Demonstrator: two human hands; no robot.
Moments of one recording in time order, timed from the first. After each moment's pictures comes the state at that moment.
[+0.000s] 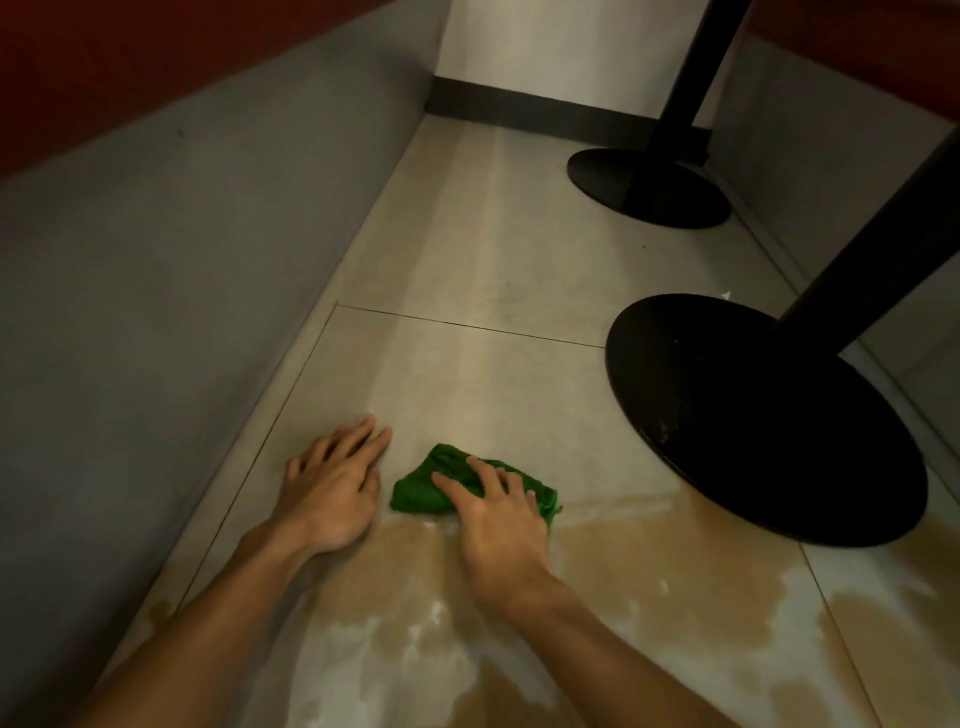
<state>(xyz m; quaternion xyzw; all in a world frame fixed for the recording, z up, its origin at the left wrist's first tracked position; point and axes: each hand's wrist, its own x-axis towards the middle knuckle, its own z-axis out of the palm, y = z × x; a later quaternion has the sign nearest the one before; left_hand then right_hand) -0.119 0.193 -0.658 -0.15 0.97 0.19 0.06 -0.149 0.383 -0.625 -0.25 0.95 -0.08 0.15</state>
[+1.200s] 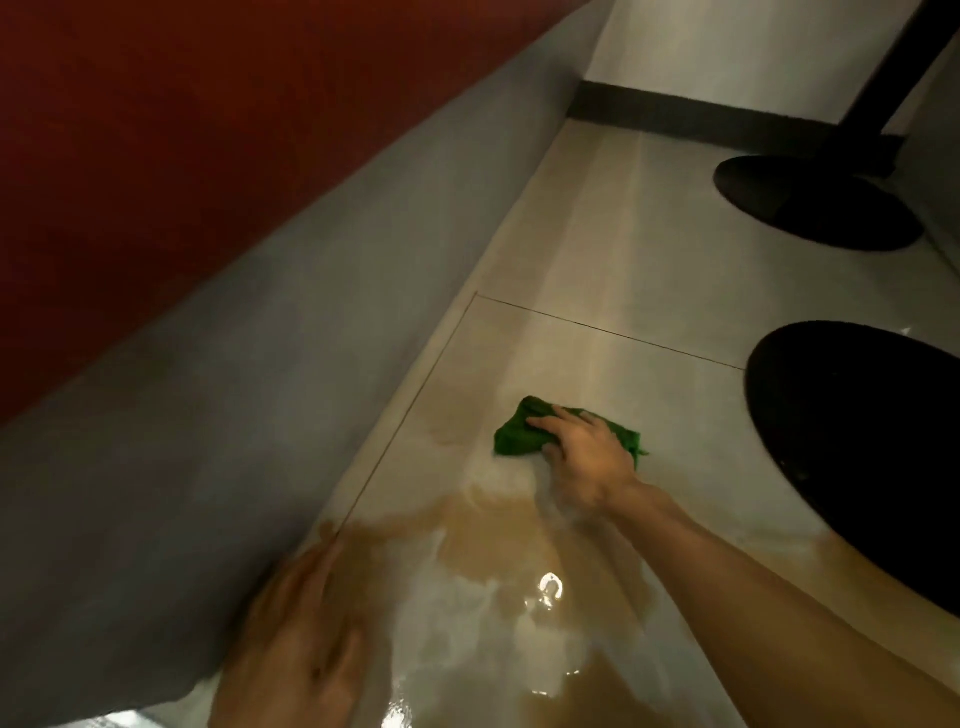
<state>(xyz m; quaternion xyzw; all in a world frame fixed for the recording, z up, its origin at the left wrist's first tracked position) 0.091 0.210 -0.630 -0.30 0.90 0.25 -0.21 -0.206 0.335 -0.633 -0.31 0.93 -0.14 0.17</state>
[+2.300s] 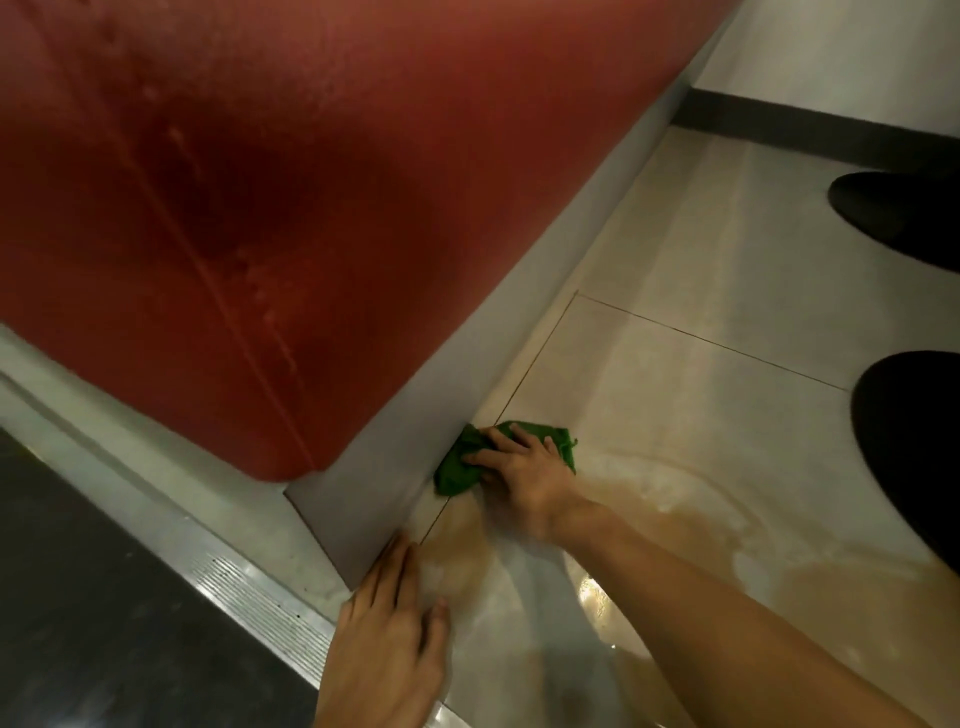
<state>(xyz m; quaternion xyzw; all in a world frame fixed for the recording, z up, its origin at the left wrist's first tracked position) 0.144 0.210 -0.661 -0.36 0.92 0.18 -0.05 -0.079 0.239 -0.630 -0.53 0.82 -0.09 0.21</state>
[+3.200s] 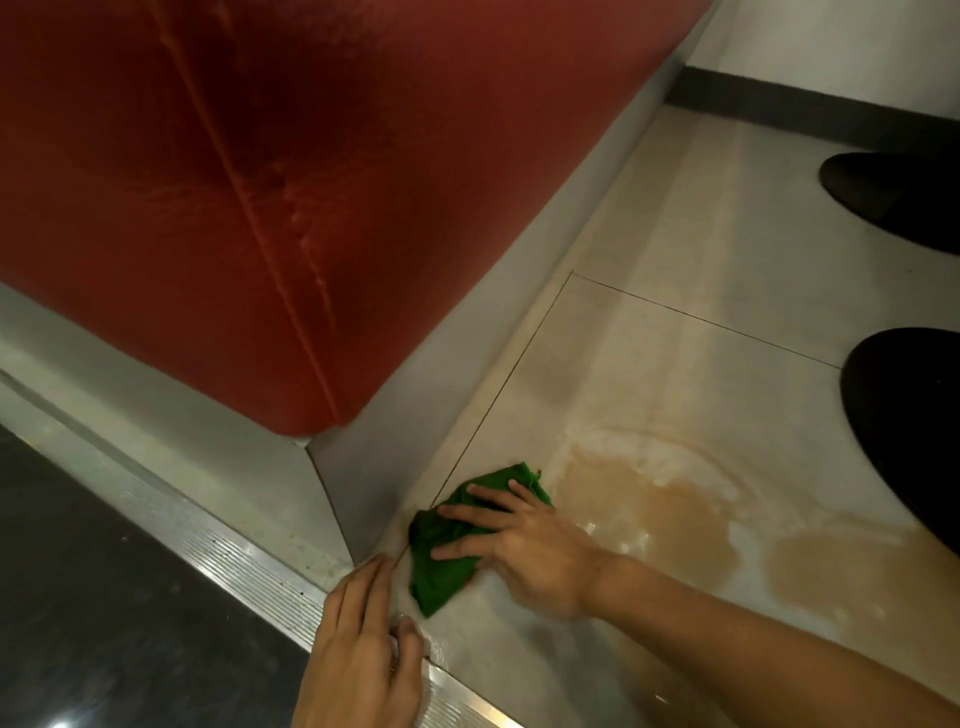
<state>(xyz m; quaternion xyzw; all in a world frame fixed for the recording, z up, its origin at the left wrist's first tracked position) 0.181 0.221 -0.660 -0.36 0.89 0.23 -0.13 -0.036 0.294 -0.636 -0.69 0.70 -0.05 0.20</state>
